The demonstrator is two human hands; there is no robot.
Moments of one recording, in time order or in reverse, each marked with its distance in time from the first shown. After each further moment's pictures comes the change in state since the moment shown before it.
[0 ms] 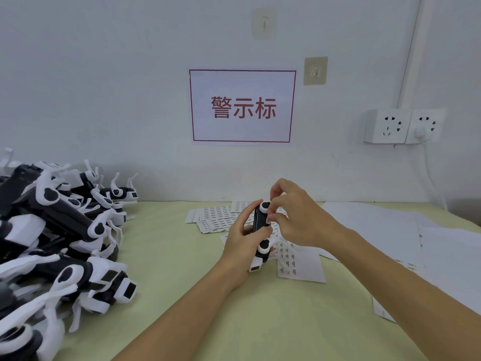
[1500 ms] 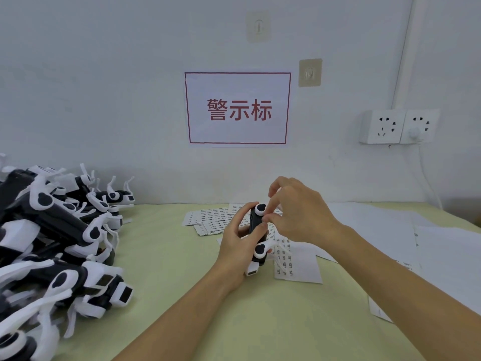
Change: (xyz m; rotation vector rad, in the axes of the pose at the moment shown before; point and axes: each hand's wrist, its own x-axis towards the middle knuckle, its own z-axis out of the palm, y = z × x) left_hand 0.003 -0.005 -0.001 0.043 0.003 0.083; right_hand 0.002 -0.013 -0.014 -0.223 0.028 0.129
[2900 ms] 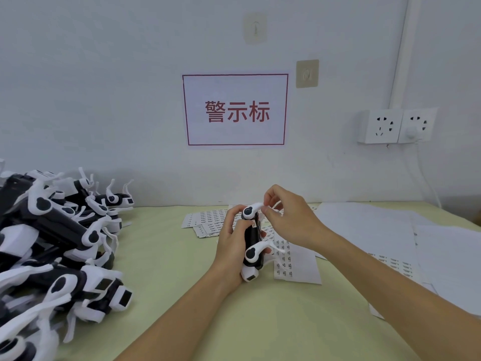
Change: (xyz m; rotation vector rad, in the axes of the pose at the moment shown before) left_hand 0.010 -0.006 -0.006 -0.315 -0.028 -0.067; right_hand 0.001 0.005 0.025 0.588 0.032 0.148
